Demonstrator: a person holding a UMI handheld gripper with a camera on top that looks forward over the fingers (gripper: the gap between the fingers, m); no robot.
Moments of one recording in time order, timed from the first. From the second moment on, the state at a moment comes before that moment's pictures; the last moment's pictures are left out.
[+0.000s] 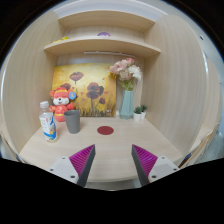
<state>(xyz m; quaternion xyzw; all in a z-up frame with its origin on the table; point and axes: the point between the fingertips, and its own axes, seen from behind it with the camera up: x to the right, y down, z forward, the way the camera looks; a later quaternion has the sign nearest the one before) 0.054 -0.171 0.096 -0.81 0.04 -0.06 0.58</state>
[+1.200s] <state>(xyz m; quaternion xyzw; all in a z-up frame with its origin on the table) -0.237 0.028 0.069 -0.79 -0.06 0.04 0.61</state>
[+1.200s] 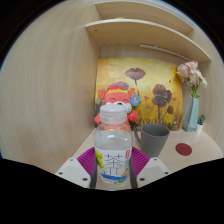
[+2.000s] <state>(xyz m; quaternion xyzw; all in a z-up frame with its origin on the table) -0.267 0.094 0.144 -0.71 0.31 0.45 0.45</state>
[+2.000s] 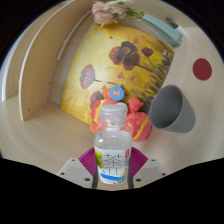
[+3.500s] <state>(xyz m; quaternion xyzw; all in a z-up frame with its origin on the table) -0.039 0.115 0.262 -0.76 0.00 0.03 0.65</state>
